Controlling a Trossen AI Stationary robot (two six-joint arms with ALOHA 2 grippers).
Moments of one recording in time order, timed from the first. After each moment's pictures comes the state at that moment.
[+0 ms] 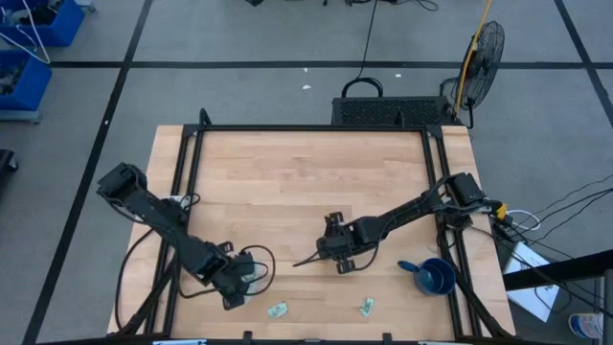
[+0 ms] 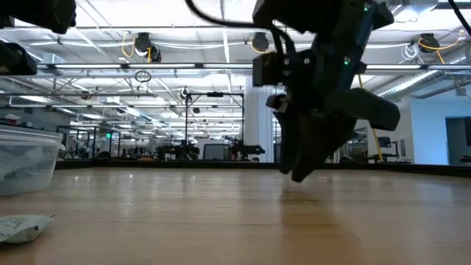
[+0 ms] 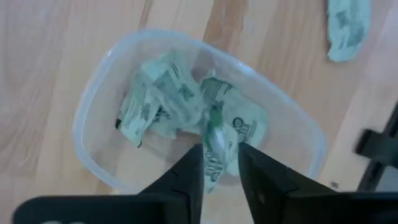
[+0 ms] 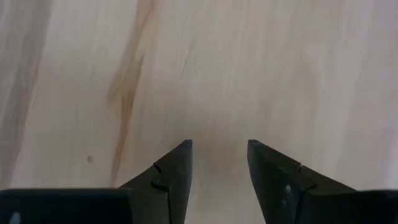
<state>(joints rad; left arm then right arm) -0.71 1.58 1.02 -0.79 -0.03 -1.03 0.29 1.91 1.19 -0.52 0.21 0.00</state>
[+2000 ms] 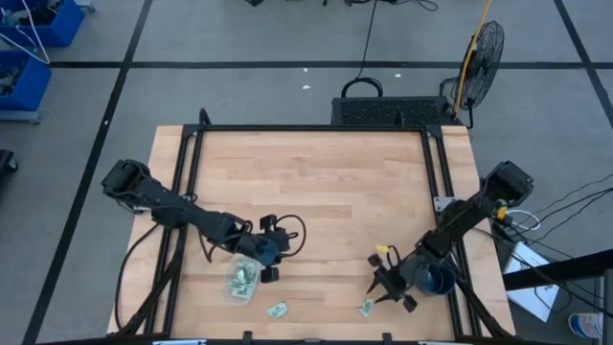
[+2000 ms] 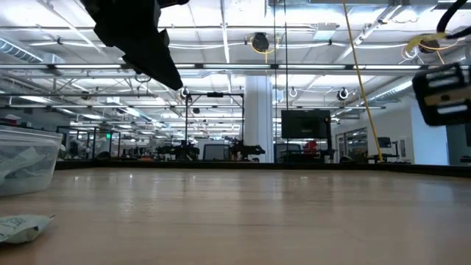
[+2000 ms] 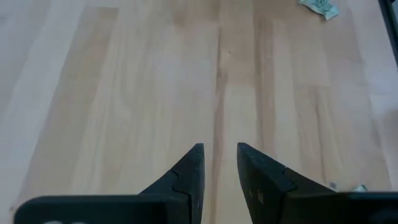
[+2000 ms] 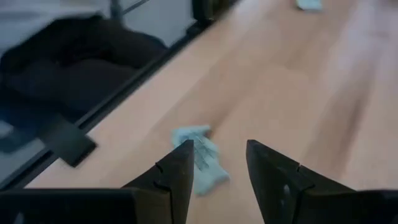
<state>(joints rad) -0.41 1.57 1.02 -0.34 -0.24 -0.41 0.74 1.52 0.39 0.57 0.05 0.14</state>
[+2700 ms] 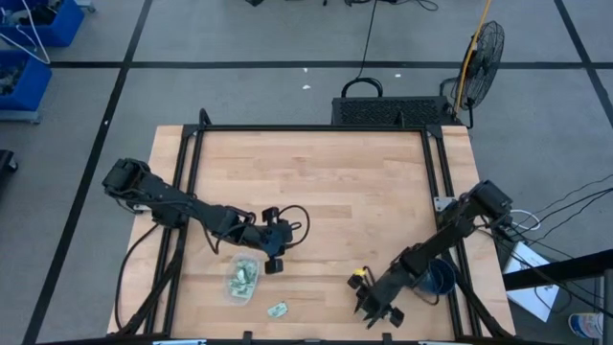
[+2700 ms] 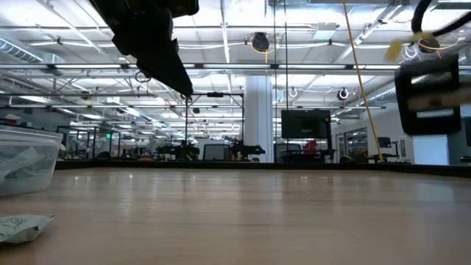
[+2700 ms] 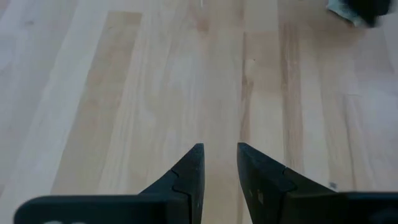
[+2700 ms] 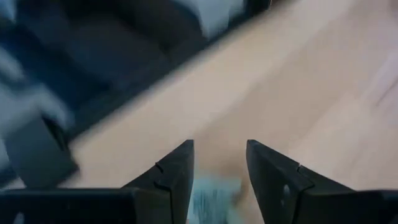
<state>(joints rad) -0.34 1.57 1.02 -0.34 -0.23 -0.36 0.70 1.79 0.71 0.40 -0.13 -0.07</state>
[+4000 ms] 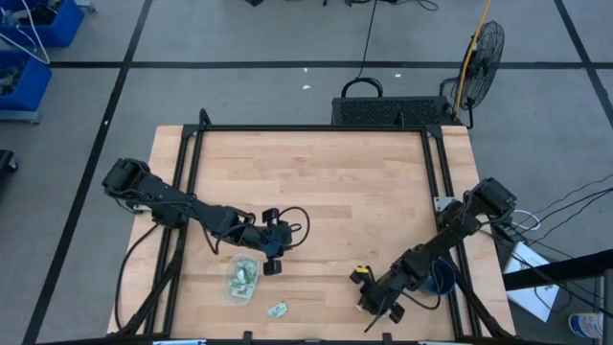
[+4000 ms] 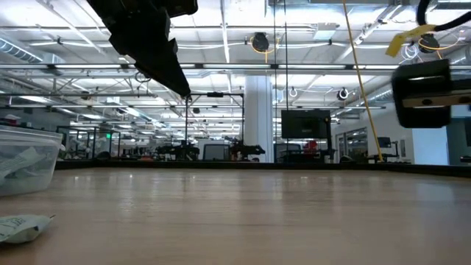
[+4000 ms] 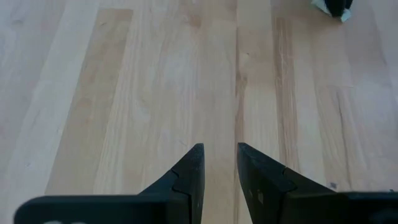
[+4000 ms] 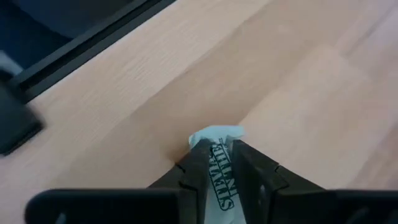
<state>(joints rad) -0.34 1.57 1.02 -0.35 -0.21 -0.34 0.71 1.75 0.77 0.10 0.01 -0.09</state>
